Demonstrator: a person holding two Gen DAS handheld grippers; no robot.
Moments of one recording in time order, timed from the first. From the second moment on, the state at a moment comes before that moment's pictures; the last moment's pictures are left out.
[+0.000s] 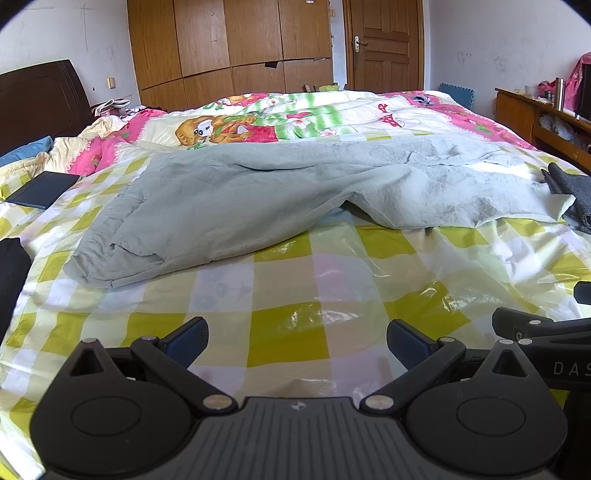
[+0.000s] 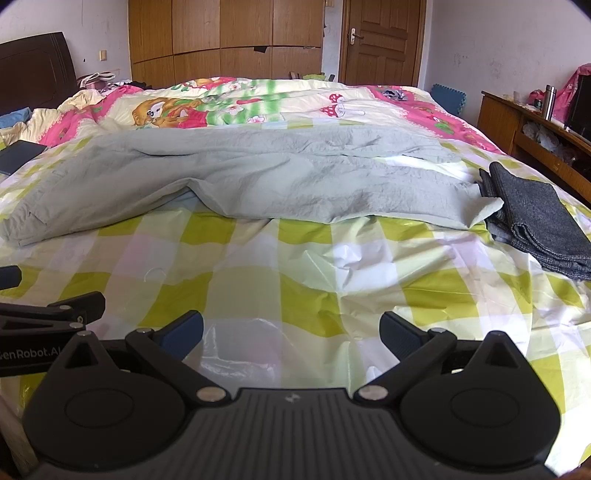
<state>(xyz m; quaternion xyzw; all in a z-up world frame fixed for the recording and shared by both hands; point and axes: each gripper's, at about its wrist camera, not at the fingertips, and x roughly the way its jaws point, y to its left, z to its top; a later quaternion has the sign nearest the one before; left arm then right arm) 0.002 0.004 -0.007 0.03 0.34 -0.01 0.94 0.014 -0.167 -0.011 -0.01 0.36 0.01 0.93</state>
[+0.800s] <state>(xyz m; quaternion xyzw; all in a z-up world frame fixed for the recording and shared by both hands) 0.006 0.009 -0.012 0.01 0.35 0.00 0.94 0.019 -0.156 -0.007 -0.03 0.36 0.02 0.93</state>
